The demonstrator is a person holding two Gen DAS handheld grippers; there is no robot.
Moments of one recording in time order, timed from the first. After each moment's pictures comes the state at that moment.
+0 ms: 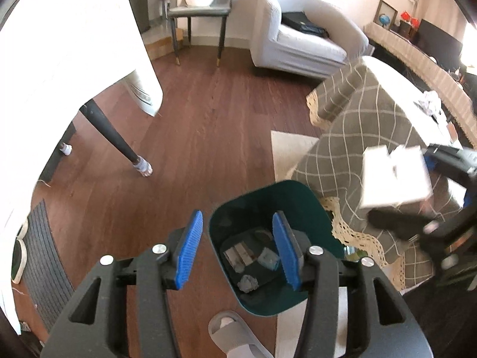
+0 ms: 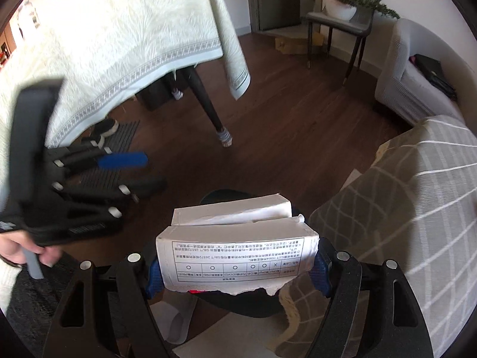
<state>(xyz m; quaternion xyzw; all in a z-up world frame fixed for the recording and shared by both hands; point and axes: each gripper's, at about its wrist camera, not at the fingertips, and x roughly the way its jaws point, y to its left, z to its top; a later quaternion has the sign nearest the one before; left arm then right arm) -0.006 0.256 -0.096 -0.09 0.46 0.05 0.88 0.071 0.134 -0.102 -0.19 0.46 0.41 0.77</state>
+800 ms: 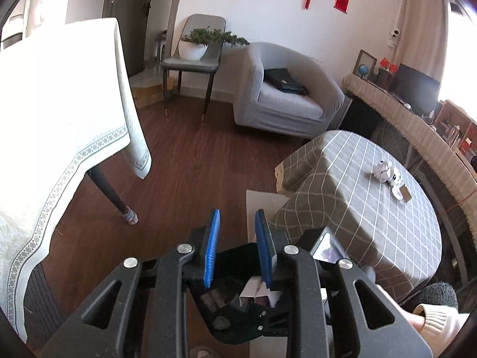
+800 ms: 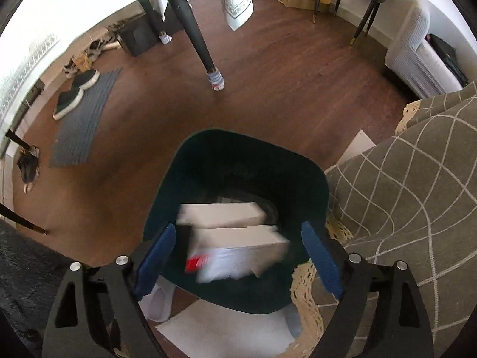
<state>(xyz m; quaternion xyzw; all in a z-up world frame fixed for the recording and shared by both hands) -0.013 0.243 0.006 -0.12 0.34 0.02 0.93 0.070 0.162 -0.191 -0.26 0.52 0.37 0.72</state>
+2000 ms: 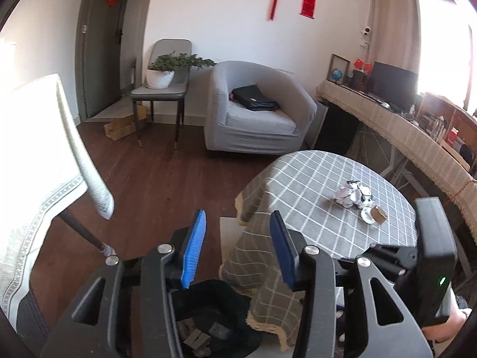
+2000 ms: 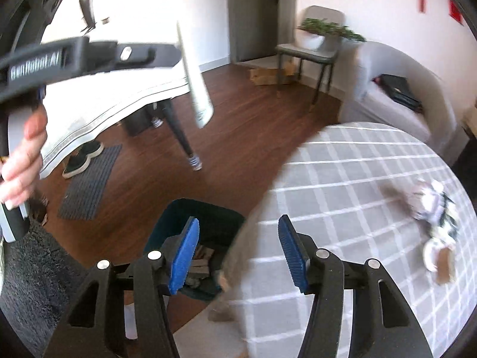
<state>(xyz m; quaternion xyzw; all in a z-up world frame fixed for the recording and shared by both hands) 0.041 0.149 0.042 -0.08 0.30 -0.02 0.95 0.079 0.002 -0.039 -0.16 0.38 0.37 0.83</state>
